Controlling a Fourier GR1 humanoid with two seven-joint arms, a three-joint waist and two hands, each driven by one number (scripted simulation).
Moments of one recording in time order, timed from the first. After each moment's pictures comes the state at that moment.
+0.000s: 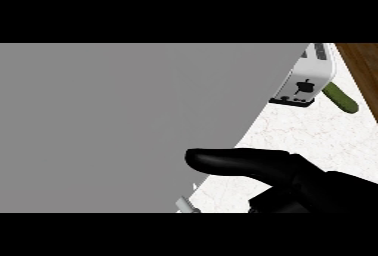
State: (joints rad) left arm 0.19 0.59 -0.68 -2.19 0.65 0.37 -0.43; right arm -0.65 -0.11 0.29 -2.39 -0.25 -0.11 0.97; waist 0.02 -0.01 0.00
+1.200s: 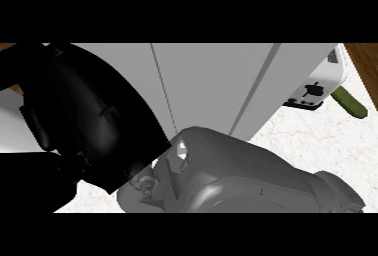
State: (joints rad) left arm 0.50 0.93 -0.05 -2.09 1.09 -0.25 -0.53; right arm -1.22 0.00 0.56 -1.56 -0.16 -0.45 0.67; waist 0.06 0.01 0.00
